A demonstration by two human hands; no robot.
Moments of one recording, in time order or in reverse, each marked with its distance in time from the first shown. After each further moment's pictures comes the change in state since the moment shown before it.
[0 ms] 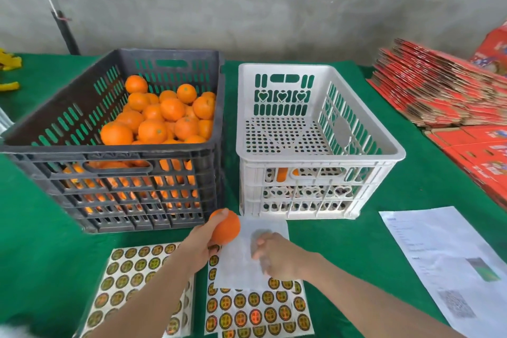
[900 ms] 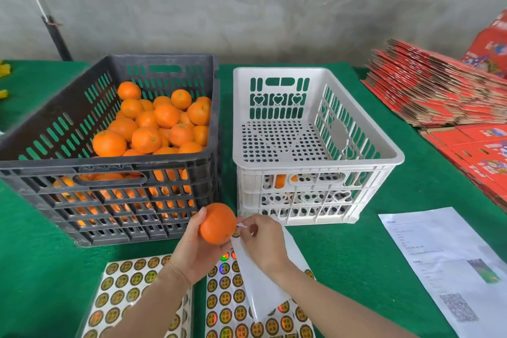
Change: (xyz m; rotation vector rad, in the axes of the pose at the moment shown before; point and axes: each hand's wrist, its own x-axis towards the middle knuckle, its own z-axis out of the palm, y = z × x) left_hand -0.014 0.011 -0.003 -0.428 -0.391 0.105; right_hand 0.037 -0.035 -0.004 0.590 0.884 0.252
